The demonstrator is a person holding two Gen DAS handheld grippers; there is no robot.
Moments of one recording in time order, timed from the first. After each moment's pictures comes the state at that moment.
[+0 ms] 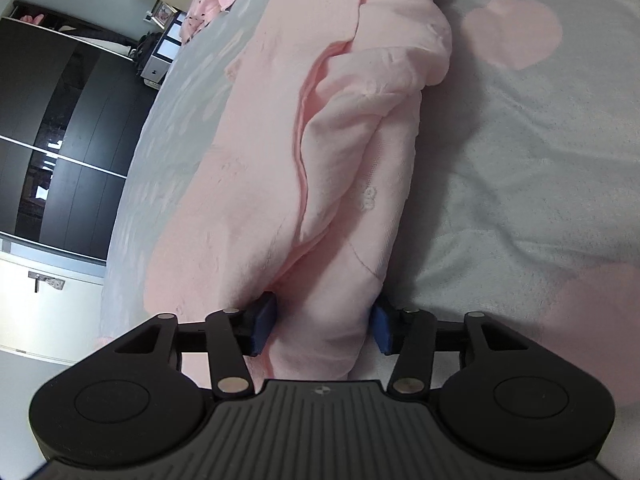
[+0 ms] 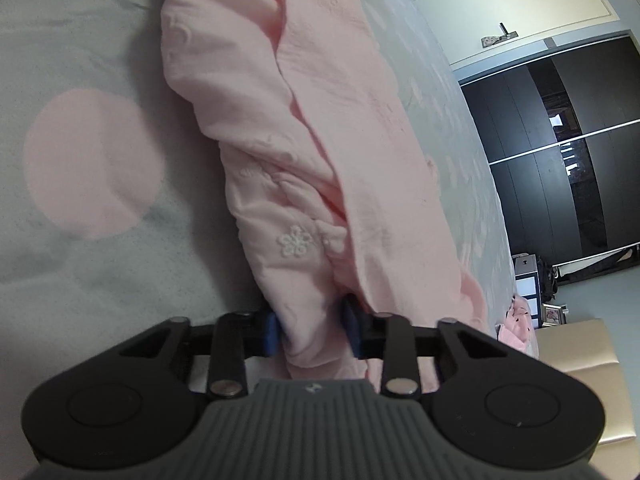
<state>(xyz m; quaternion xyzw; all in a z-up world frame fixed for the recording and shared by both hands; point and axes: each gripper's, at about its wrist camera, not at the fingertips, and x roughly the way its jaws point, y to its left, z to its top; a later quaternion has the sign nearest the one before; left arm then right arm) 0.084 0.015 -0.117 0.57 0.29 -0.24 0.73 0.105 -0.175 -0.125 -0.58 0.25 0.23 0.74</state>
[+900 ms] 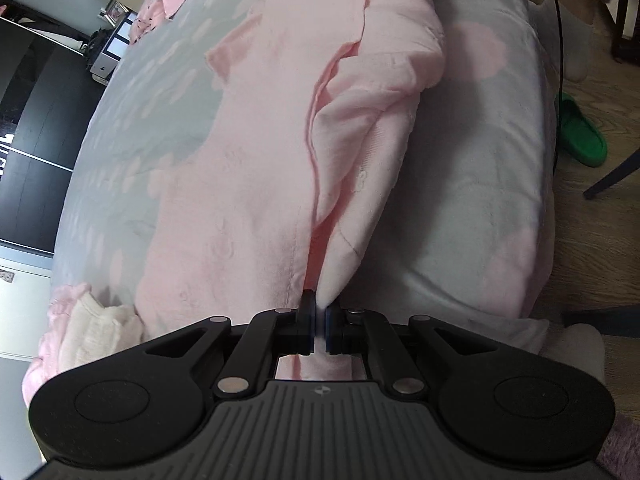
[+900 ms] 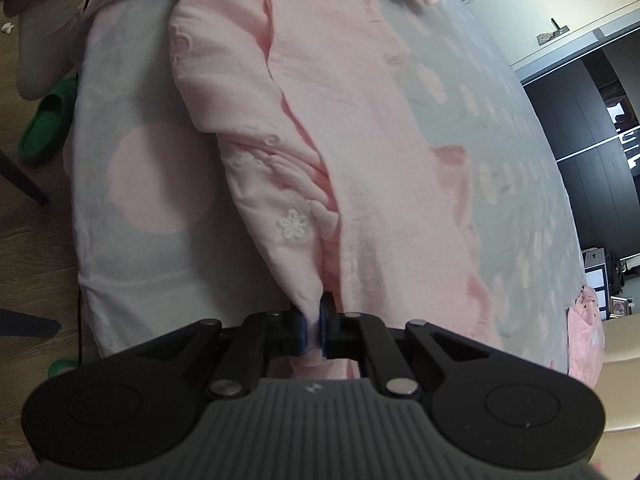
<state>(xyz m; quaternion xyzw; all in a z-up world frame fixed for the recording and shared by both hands) -0.056 0.058 -0.084 0.53 0.35 -0.31 0.71 -0.056 -0.198 -0.096 -0.51 0.33 0.33 0.72</state>
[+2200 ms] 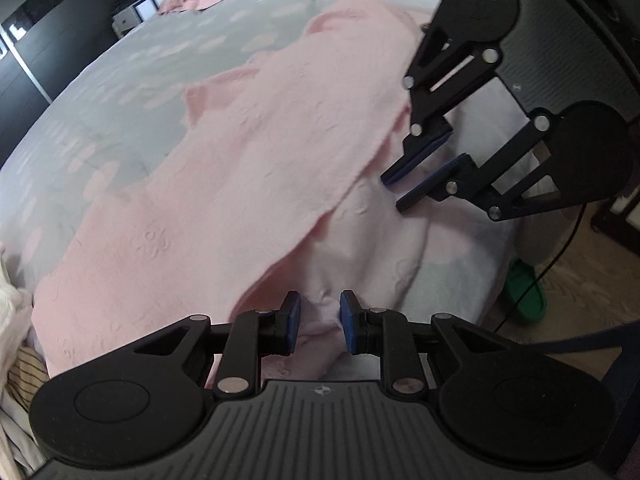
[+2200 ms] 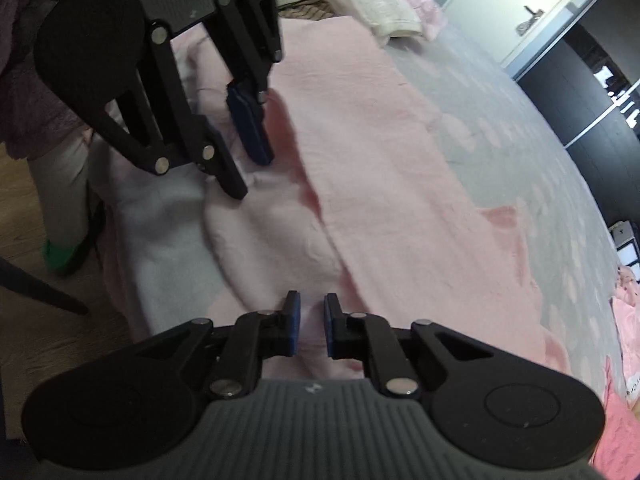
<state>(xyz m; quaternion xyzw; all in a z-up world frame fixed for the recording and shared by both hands) -0.042 -0.009 -0.075 0.31 0.41 -0.34 0.79 -0.073 -0.121 -0.083 -0.40 0.32 0.34 0.79</state>
